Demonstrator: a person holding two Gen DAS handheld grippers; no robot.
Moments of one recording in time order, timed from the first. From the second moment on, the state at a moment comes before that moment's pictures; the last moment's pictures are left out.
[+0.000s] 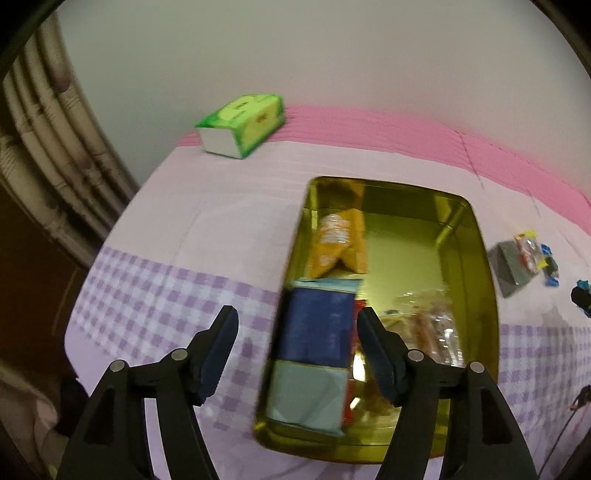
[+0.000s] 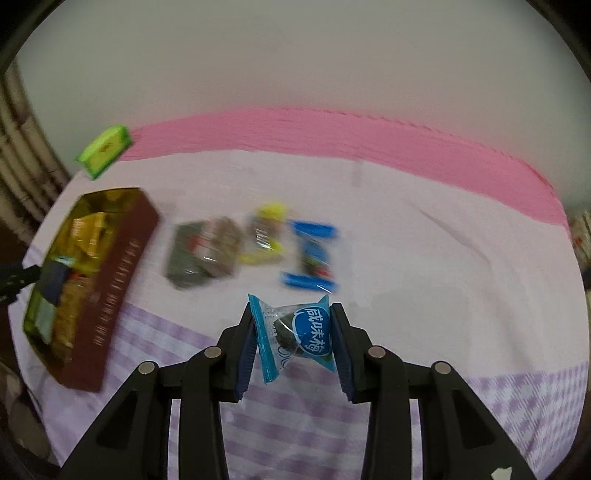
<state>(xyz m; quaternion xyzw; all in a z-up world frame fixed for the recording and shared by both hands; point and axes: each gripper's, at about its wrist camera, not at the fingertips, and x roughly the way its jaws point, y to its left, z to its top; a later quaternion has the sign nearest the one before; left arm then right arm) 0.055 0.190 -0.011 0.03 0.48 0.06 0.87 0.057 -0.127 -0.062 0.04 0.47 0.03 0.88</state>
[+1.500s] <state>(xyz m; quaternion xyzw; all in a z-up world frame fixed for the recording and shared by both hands) 0.053 0.261 -0.027 -0.03 0.49 0.15 0.86 0.162 0.081 -0.078 -0.10 0.47 0.17 0.86</state>
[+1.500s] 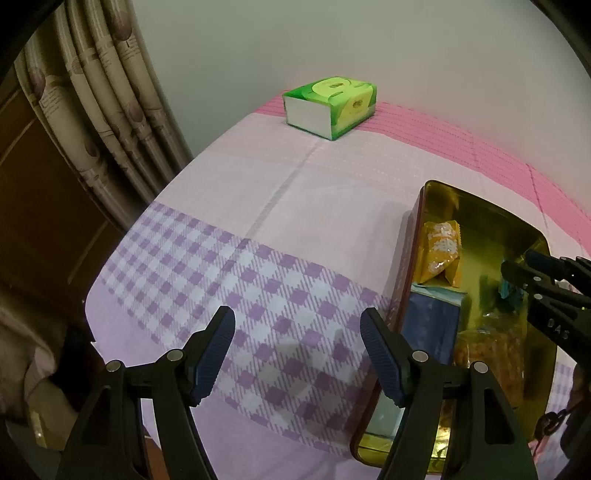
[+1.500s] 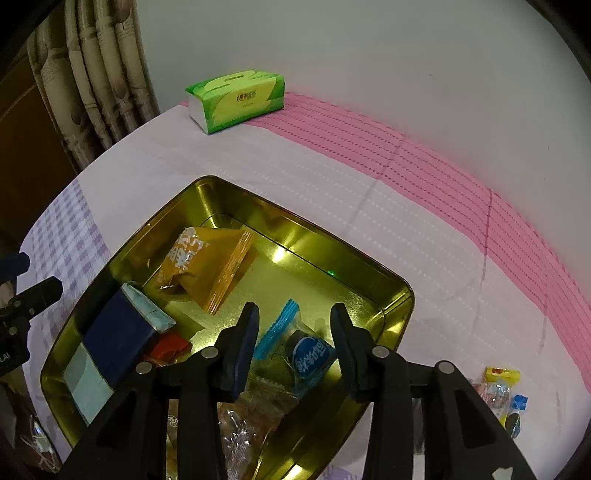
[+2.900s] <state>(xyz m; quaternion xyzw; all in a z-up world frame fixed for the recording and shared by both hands) 0.055 0.221 -0.013 0.03 0.47 0.13 0.87 0.111 -0.164 -0.103 0.05 0.49 0.00 0.87</state>
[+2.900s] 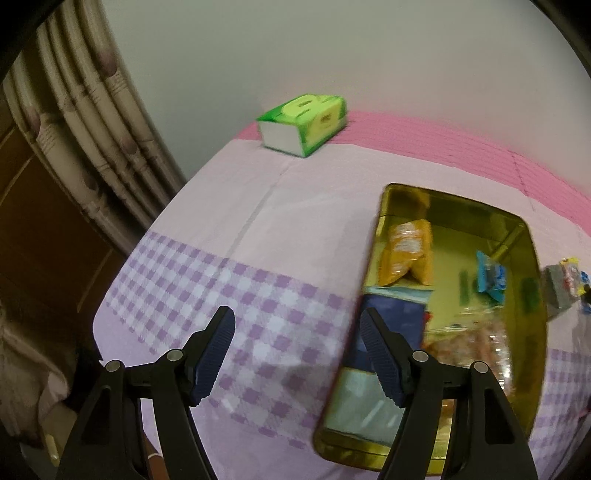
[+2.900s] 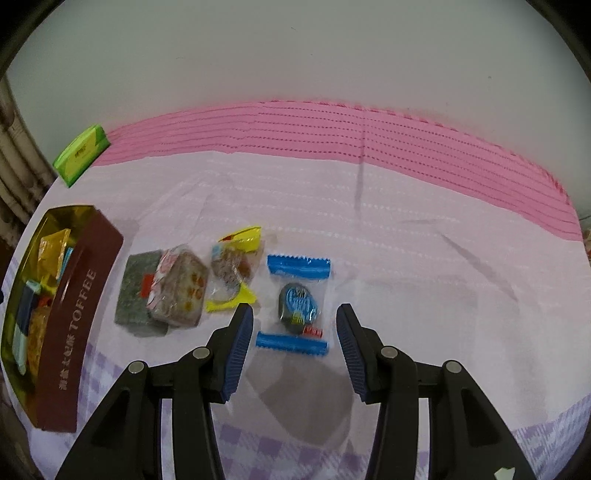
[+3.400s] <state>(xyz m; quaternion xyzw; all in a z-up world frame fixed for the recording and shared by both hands) 0.084 0.101 0.000 0.06 0.48 0.00 0.88 0.120 -0.170 -0.117 0.04 0.47 0.01 0.88</state>
